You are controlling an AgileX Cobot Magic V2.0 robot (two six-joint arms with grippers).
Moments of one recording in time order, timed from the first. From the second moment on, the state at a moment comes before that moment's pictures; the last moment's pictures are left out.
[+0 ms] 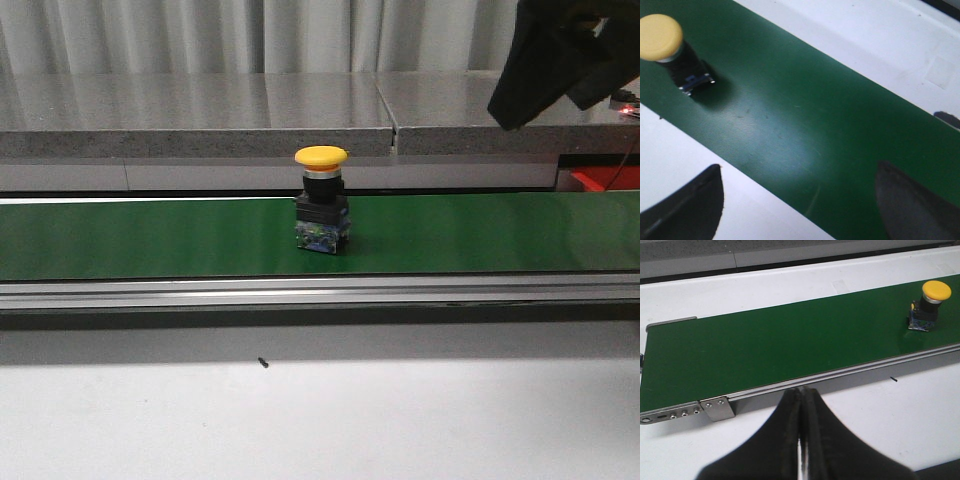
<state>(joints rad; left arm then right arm) 0.05 0.51 -0.72 -0.40 0.91 0.37 0.25 1.34 -1.03 0.27 0.64 -0.42</state>
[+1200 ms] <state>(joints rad) 0.05 0.51 -0.72 -0.40 0.91 0.37 0.35 1.68 -1.17 0.54 0.55 -0.67</state>
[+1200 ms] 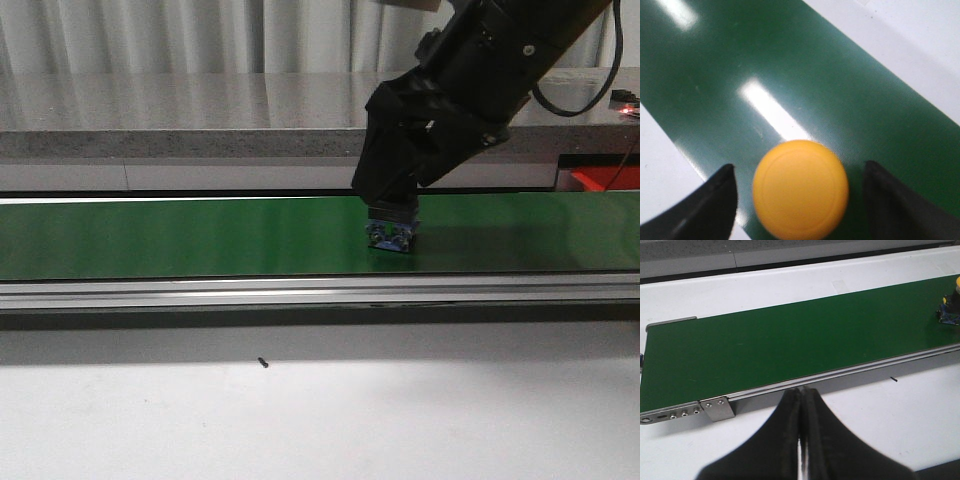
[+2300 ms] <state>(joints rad) 0.05 0.51 -0.72 -0.40 0.91 0.37 -0.12 1.21 -0.75 0.58 0.39 -0.66</state>
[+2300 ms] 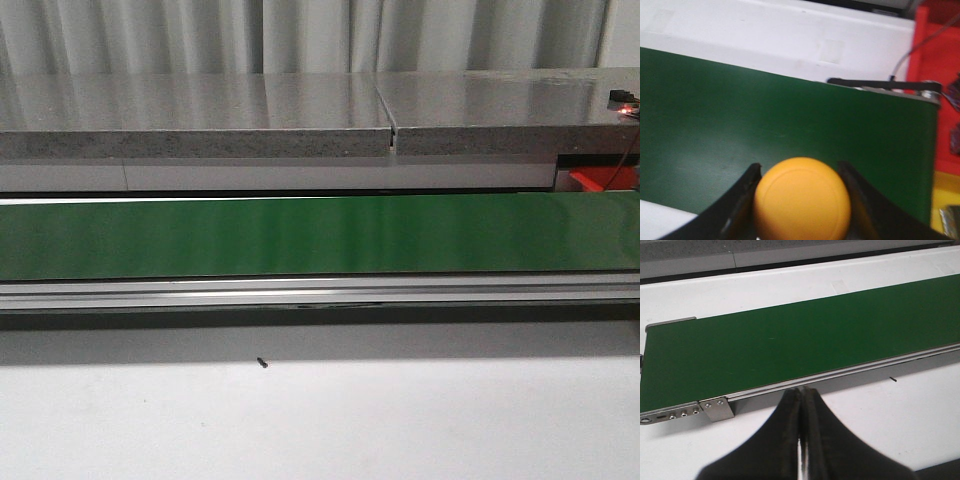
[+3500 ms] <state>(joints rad) 0.05 0.51 -0.72 -0.40 0.91 0.37 -0.48 1.23 -0.43 0.73 0.11 -0.66</state>
